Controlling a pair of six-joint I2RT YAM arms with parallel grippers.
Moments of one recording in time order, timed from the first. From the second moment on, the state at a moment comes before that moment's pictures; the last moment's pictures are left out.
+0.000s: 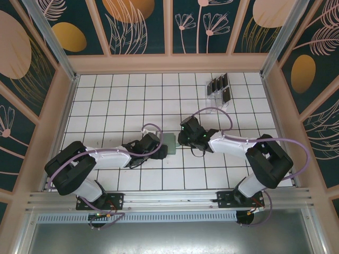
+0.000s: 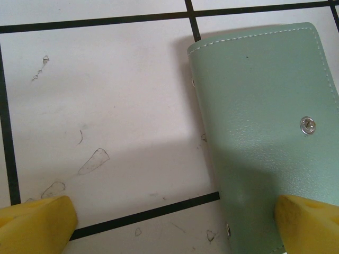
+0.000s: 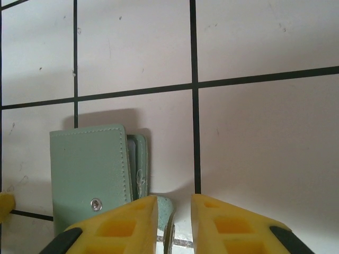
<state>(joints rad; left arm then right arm) -0.86 1.53 0.58 0.00 -0.22 -0.66 0.78 1.54 0.78 -0.19 0.08 0.81</state>
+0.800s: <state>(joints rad) -0.86 1.53 0.58 0.00 -0.22 -0.66 0.78 1.54 0.77 -0.16 0.05 0.82</state>
